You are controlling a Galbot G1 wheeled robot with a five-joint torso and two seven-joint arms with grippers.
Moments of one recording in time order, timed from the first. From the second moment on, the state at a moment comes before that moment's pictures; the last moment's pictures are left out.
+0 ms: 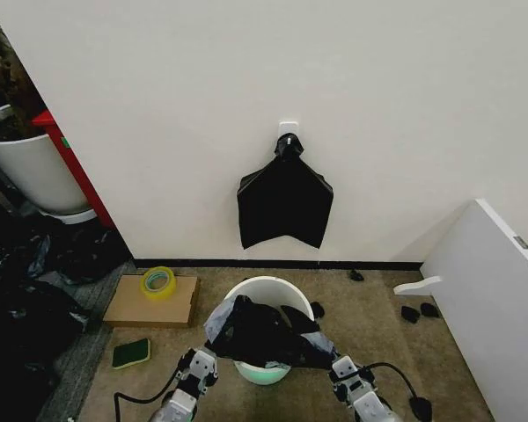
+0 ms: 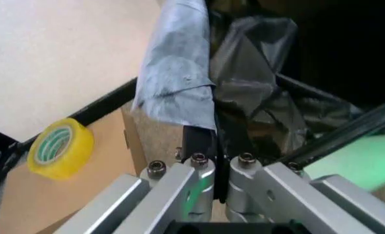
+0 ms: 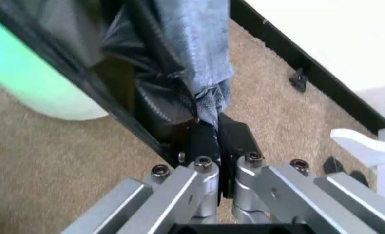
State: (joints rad) left arm 1.59 -0.83 0.01 -2.06 -0.11 0.16 -0.45; right arm -1.54 0.78 -0.10 2.16 0.23 -0.53 0.55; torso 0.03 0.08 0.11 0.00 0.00
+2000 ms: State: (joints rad) left arm 1.60 -0.85 0.00 -1.99 -0.19 0.19 -0.50; right arm -1.51 0.84 -0.02 1.78 -0.08 0.21 0.17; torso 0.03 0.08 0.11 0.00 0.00
